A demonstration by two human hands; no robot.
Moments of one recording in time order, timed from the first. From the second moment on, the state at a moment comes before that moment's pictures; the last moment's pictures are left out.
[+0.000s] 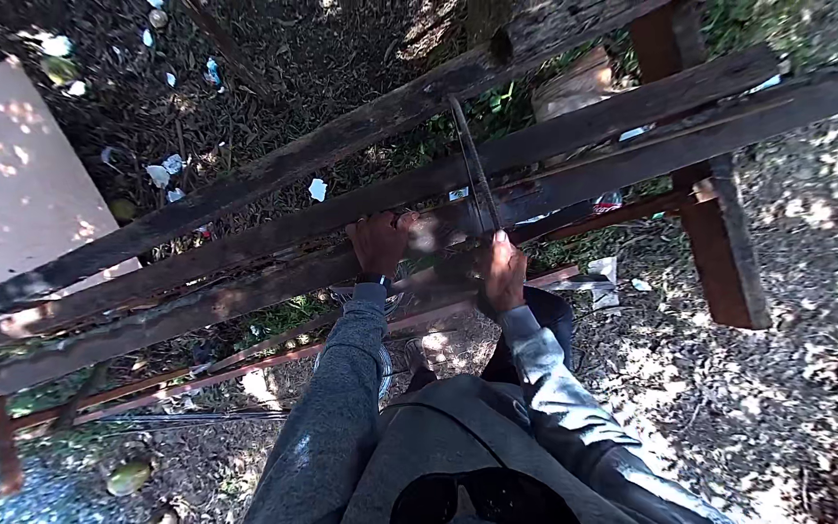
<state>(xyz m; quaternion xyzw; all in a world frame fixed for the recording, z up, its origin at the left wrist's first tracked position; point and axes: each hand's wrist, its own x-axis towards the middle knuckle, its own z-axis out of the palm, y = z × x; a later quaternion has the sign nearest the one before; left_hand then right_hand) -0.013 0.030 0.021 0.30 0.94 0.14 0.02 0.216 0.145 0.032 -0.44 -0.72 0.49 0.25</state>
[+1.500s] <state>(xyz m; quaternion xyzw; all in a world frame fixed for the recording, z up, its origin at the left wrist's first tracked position) -0.012 0.030 0.018 0.31 0.94 0.13 0.02 0.301 0.089 0.035 -0.41 -0.68 0.53 0.29</state>
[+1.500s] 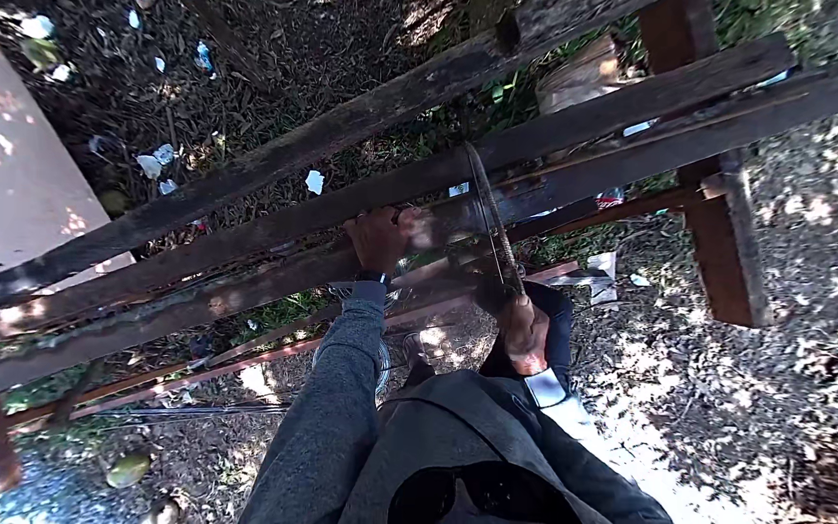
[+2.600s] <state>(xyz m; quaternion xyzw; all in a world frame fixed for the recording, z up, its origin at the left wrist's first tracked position) -0.011 0.032 0.022 0.30 0.94 0.13 0.03 0.264 0.114 0.022 -0.42 -0.72 0.48 0.28</state>
